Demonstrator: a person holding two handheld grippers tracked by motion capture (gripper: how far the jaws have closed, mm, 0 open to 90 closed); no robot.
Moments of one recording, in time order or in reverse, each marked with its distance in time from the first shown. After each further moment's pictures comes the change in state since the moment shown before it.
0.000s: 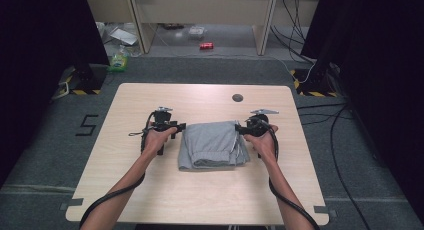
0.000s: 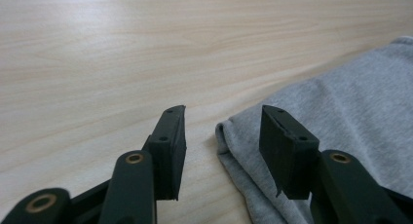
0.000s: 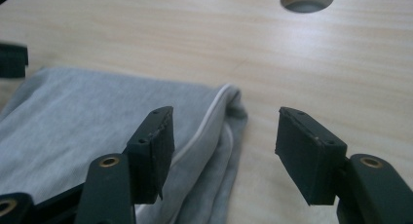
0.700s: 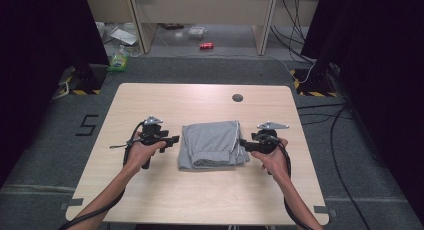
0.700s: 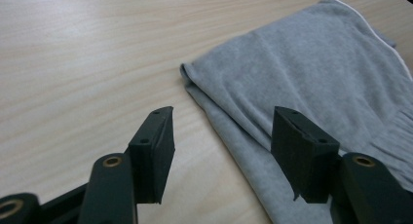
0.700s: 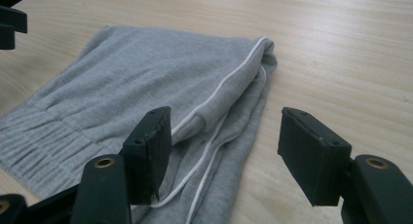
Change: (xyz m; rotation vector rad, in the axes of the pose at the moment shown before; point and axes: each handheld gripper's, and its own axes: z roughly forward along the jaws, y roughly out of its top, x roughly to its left) left arm -0.013 -0.035 -0.066 0.011 -0.084 0.125; right arm 0.019 -0.032 -0.059 -0.008 0.049 -0.087
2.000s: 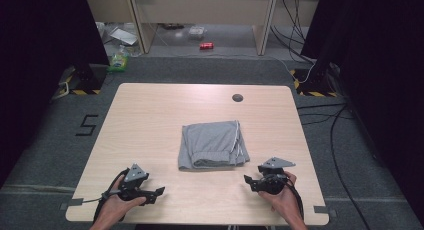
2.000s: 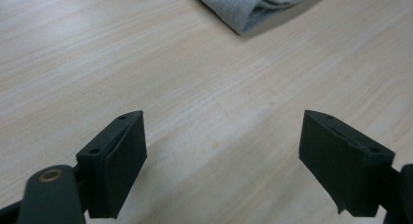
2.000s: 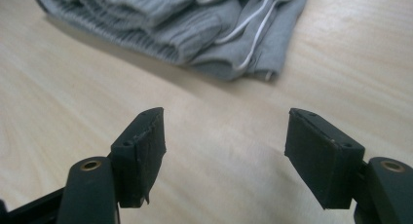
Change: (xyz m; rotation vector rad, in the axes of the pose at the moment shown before) left arm -0.038 -0.124 -0.078 0.090 0.015 0.152; right arm 0.039 -0.087 -0.053 0.091 0.002 -0.090
